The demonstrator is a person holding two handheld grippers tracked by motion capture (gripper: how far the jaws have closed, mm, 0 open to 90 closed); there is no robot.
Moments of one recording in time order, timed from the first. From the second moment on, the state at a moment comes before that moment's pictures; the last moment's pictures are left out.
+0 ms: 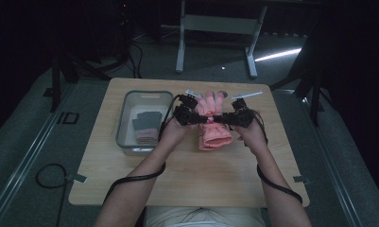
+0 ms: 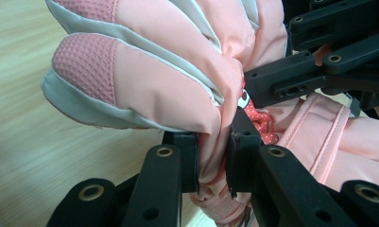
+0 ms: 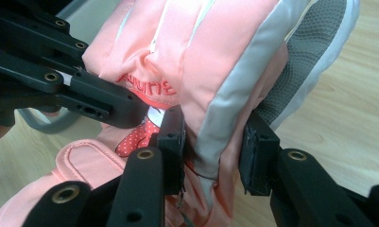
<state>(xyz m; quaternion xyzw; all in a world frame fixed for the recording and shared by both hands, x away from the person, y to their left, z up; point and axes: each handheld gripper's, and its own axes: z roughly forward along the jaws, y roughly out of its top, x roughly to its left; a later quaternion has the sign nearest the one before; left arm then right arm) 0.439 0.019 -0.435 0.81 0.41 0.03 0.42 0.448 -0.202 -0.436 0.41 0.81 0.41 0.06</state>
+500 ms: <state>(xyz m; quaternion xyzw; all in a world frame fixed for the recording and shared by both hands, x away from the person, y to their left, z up) 0.428 0.064 -0.413 0.80 0.42 0.06 0.42 0.451 -0.156 -0.412 0.38 0.83 0.41 0.06</state>
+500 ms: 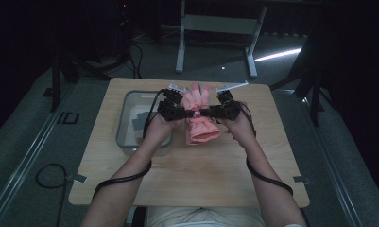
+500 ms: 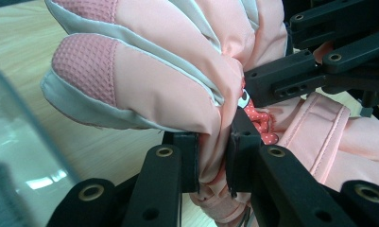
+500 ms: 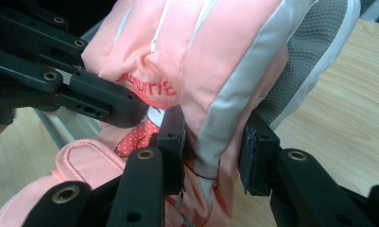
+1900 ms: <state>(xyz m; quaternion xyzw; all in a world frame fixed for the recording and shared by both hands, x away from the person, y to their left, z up) 0.401 0.197 -0.412 0.75 0.52 0.11 0.40 0.471 -0.005 -0.408 0.28 0.87 0.41 0.02</state>
